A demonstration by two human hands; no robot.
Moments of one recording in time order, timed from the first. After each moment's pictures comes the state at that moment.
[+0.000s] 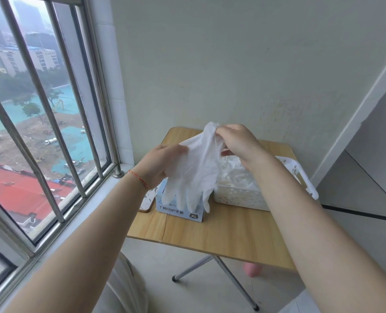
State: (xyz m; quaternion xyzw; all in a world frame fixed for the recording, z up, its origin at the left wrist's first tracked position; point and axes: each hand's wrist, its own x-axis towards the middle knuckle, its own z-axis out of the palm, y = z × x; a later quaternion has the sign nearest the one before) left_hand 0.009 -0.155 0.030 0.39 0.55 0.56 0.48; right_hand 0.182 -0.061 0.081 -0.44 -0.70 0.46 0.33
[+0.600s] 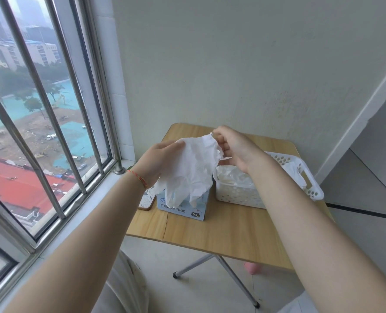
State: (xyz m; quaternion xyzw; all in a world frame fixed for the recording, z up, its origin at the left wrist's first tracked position) left_hand -0.001 -0.152 0.017 0.42 0.55 0.57 0.45; right_hand 0.176 -0.052 0.061 -0.46 -0.62 0.58 0.26
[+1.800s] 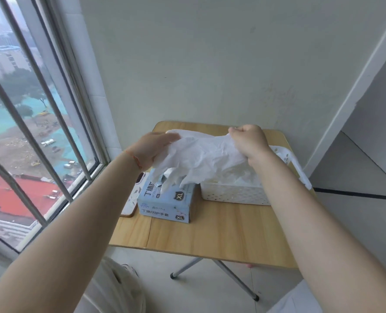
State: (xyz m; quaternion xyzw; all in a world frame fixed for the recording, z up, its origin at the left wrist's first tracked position) left_hand 0.007 -0.088 0.030 0.42 0.62 0.49 0.45; right_hand 0.230 0.001 0.038 -0.56 -0.63 0.35 0.40
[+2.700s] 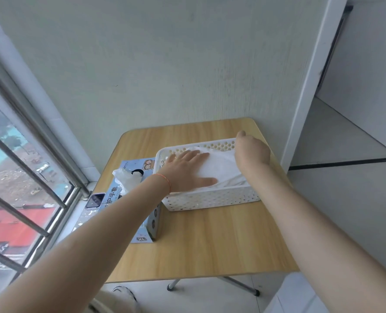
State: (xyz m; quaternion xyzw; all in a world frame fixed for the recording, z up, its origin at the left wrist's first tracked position) left_hand 0.142 -0.003 -0.032 0.78 0.62 -0.02 0.06; right_hand 0.330 0.040 -0.007 -0.69 -0.72 -0.02 0.11
